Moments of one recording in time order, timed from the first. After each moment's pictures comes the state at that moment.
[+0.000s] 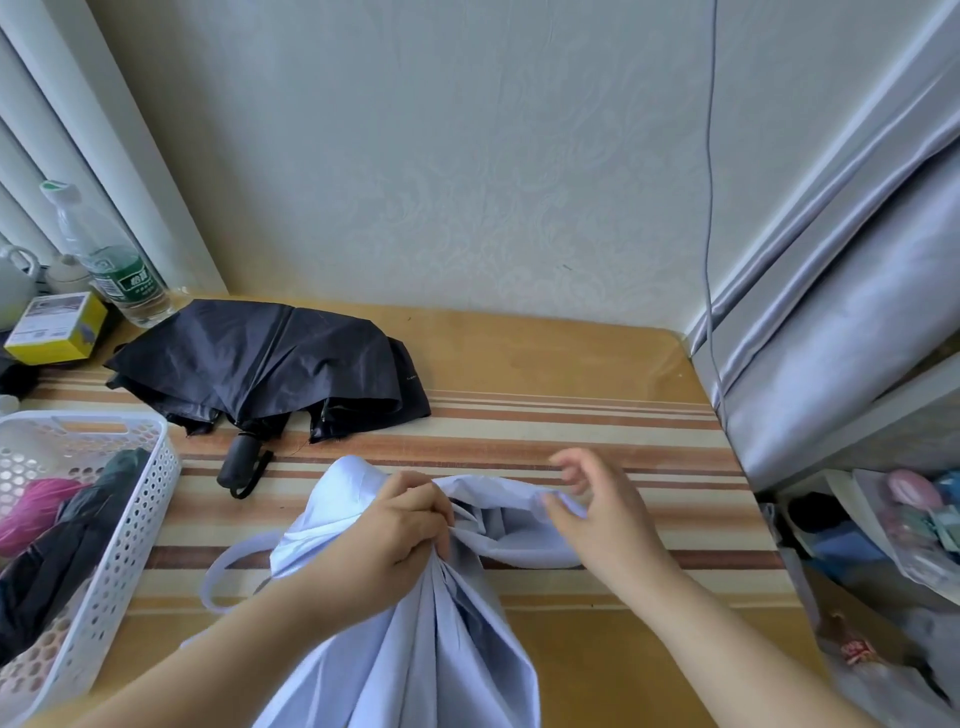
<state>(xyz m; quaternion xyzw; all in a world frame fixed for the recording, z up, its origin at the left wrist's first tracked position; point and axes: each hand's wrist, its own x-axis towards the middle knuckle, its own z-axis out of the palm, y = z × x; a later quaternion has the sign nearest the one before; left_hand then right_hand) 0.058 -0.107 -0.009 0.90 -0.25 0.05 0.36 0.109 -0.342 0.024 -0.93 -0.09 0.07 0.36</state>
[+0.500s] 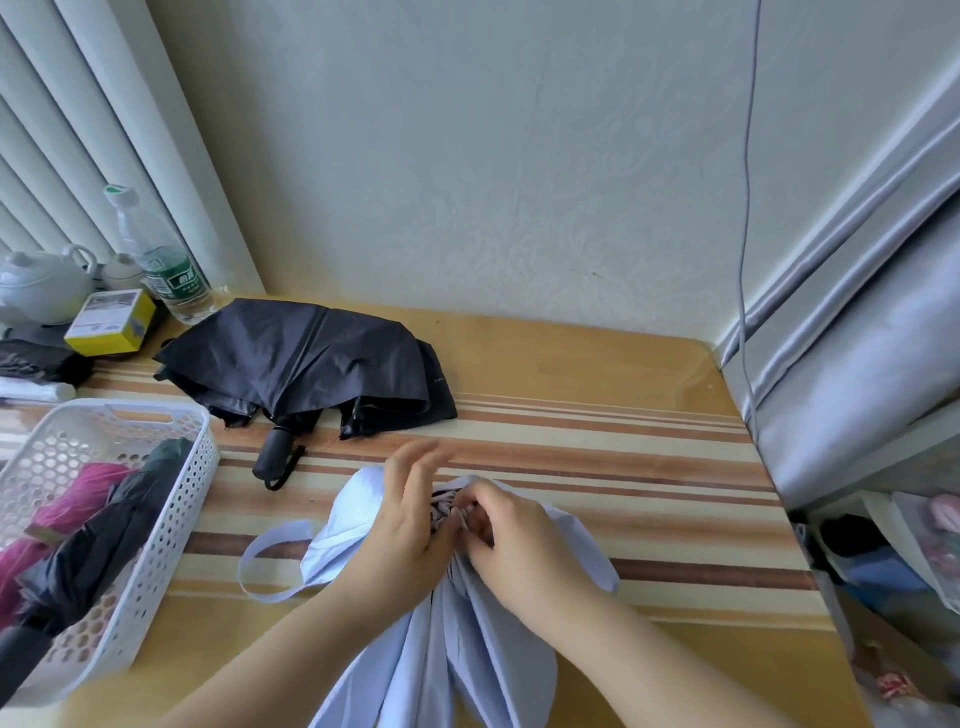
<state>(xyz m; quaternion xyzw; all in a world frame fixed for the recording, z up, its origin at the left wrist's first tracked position) 0.047 -0.120 -0.007 0.89 -0.06 0.17 0.42 0.079 -0.258 0.029 -0.91 -0.24 0.15 0.32</state>
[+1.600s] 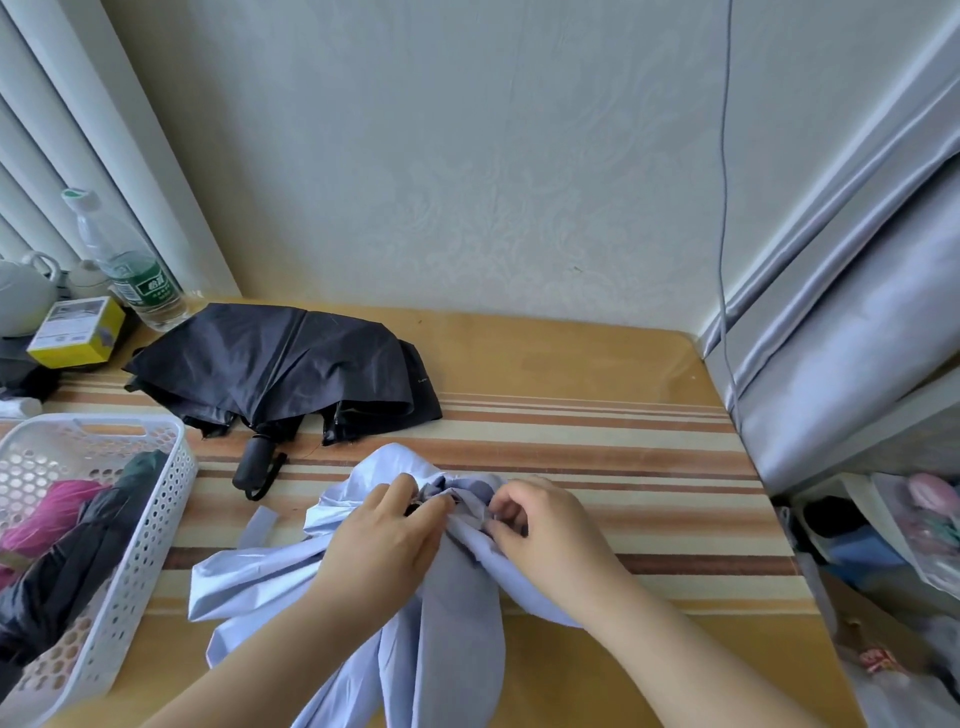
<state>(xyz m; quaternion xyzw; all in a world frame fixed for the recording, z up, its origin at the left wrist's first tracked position) 0.051 -0.106 -0.025 0.96 -0.12 0.18 0.17 0.098 -0.293 0.022 -0.93 -0.18 0.14 0.27</state>
